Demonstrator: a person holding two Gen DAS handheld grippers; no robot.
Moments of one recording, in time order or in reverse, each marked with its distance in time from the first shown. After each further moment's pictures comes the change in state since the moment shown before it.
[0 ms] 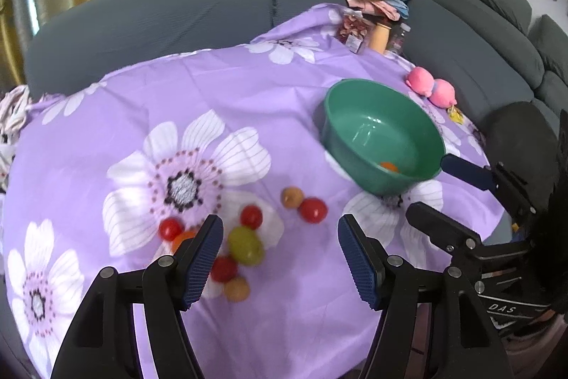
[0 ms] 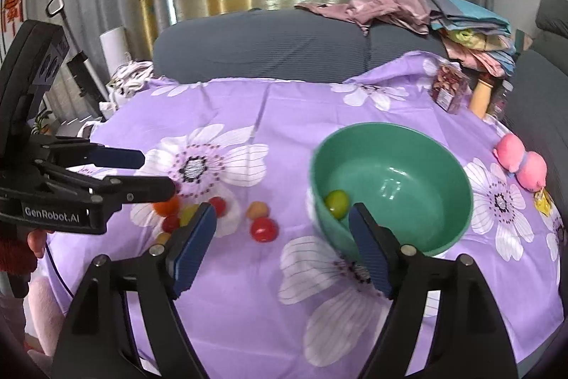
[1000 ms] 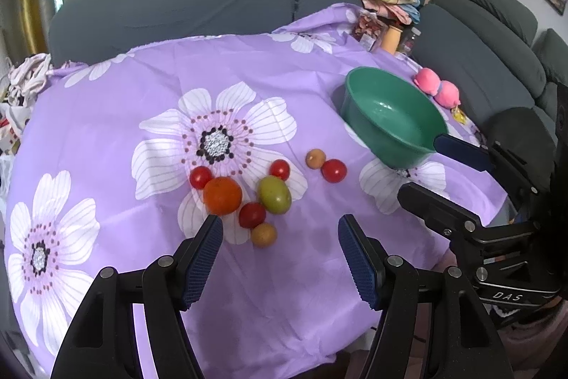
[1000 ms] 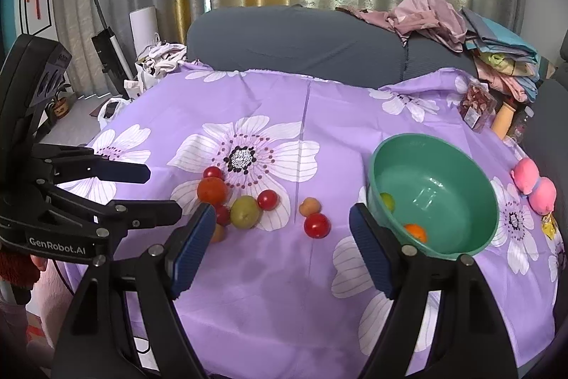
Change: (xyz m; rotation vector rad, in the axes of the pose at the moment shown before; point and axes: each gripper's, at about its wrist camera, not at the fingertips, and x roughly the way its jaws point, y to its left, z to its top) left arm -0.026 0.028 -0.048 -0.069 0.003 0.018; right arm -0.005 0.056 -0.004 -0.087 0.030 0.047
